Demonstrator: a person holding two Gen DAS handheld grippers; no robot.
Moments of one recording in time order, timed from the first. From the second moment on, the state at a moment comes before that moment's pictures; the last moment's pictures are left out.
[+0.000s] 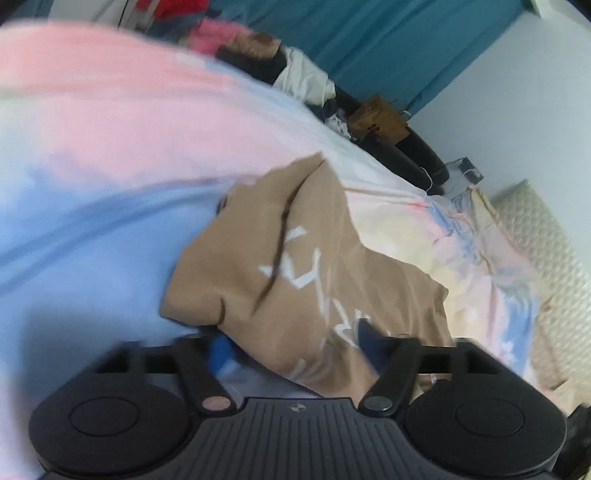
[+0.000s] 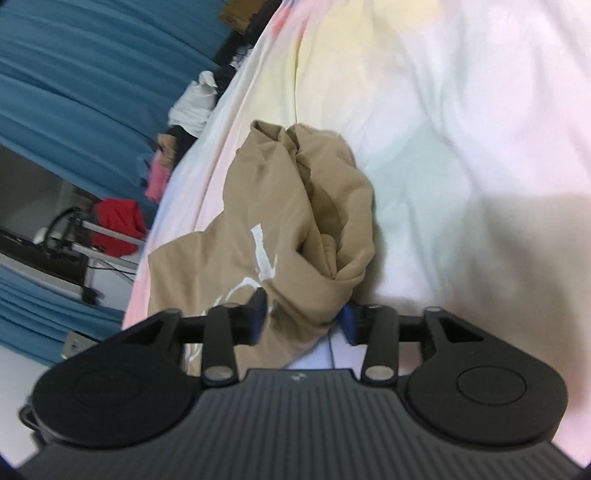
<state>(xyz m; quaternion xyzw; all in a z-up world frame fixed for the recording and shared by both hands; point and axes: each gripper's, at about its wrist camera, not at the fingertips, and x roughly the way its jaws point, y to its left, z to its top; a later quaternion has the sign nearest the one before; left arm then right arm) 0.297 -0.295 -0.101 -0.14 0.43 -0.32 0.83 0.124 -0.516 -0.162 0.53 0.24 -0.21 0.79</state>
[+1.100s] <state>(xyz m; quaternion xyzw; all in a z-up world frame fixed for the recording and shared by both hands) 0.002 -0.150 0.130 0.00 0.18 -0.33 0.93 -0.057 -0.309 0.041 0.12 0.10 -0.16 0.97</state>
